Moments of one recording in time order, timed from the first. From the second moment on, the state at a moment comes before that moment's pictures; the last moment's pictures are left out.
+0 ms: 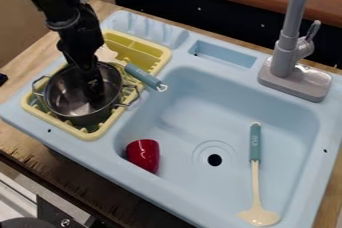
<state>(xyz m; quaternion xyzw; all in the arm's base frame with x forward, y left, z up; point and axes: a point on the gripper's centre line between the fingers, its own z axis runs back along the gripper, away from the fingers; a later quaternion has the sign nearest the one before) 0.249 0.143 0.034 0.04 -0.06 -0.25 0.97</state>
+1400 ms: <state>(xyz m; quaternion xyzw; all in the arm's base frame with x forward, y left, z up) 0.250 0.155 0.087 -0.03 0.05 -0.21 0.97</state>
